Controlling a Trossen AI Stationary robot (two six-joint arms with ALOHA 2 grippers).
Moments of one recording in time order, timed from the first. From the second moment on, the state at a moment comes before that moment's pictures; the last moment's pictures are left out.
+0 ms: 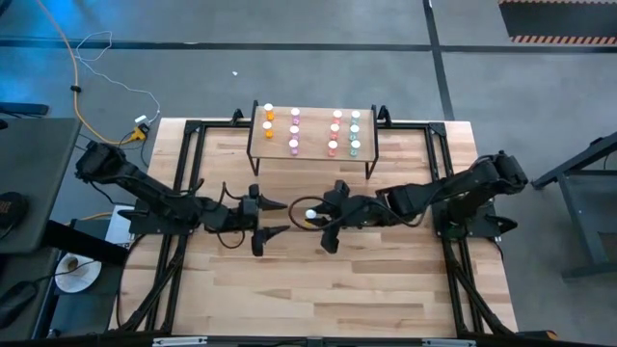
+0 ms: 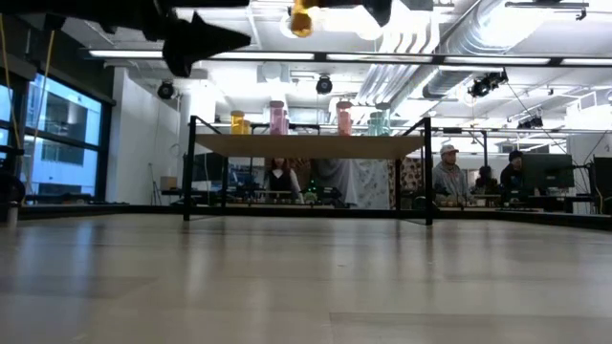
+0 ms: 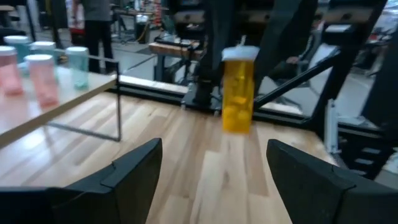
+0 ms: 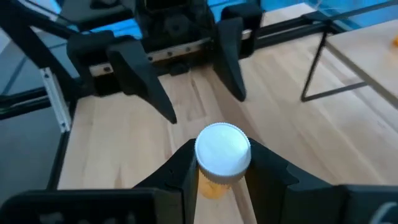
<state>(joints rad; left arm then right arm) -0.26 1.23 0.47 0.66 -0.53 -0.18 0.27 1.56 1.29 -0.25 0.35 0.38</state>
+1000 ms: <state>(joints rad) -0.02 1.23 0.51 0.56 -0.20 -0.18 0.12 1.62 1.29 -0.15 0.14 0.22</state>
